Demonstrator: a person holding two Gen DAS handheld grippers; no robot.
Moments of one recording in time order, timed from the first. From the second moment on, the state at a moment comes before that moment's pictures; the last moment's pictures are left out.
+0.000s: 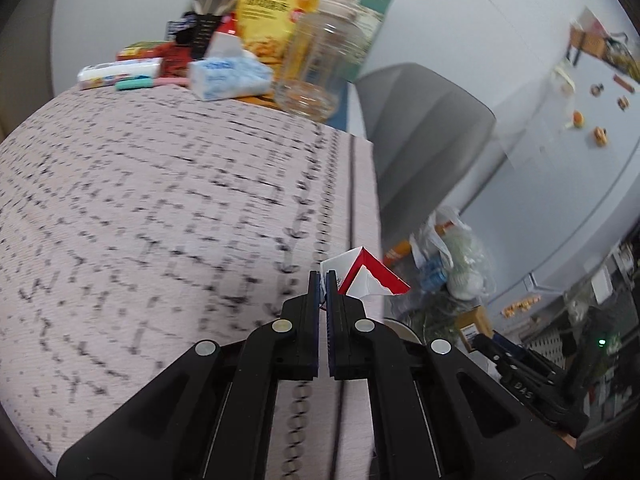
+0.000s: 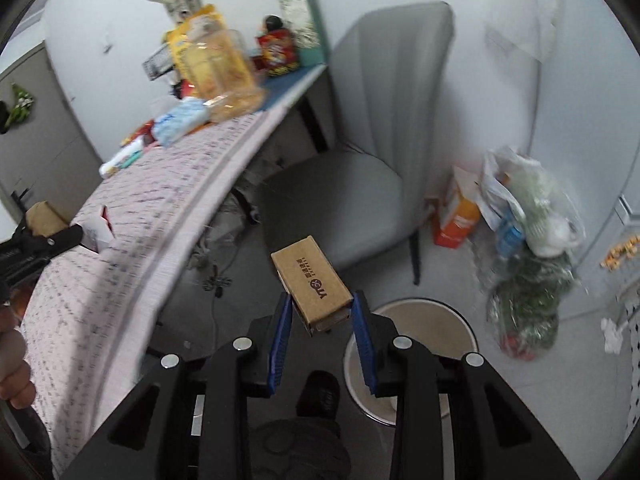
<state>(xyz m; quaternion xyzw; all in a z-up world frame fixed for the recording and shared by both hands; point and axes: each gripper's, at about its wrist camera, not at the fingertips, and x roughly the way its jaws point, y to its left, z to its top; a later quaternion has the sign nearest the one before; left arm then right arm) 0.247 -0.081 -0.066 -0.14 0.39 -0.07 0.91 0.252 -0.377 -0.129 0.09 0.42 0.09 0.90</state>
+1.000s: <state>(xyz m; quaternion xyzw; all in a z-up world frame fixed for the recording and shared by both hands) 0.291 -0.287 -0.140 -0.04 0.50 -0.22 0.84 0.213 -0.527 -0.196 0.19 0.42 -0.02 0.88</state>
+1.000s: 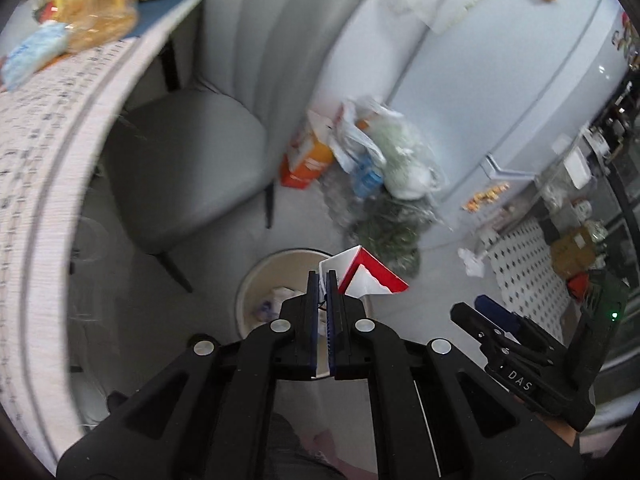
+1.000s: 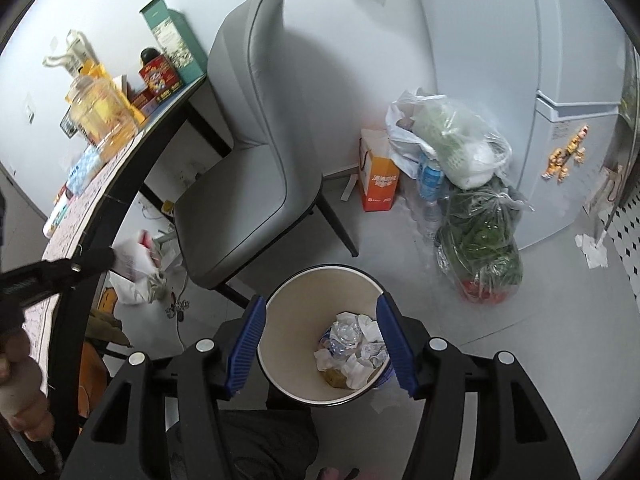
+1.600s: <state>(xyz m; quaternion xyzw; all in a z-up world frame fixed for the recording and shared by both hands) 0.272 -0.222 -0.108 -0.07 0.46 -0.19 0.87 0.204 -0.505 -0.186 0.19 0.42 0.00 0.89</state>
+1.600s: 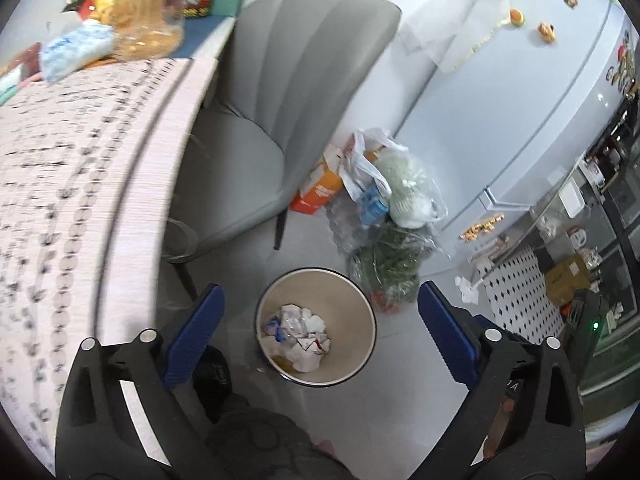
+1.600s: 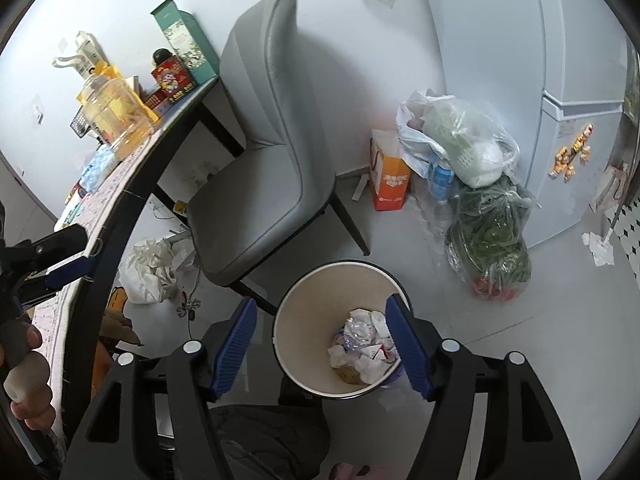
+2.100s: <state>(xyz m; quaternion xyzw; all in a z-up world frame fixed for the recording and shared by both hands) 0.220 -0.143 -0.052 -0.09 0.39 -0.15 0.90 0.189 -0.443 -0.107 0.15 0.39 0.04 0.91</state>
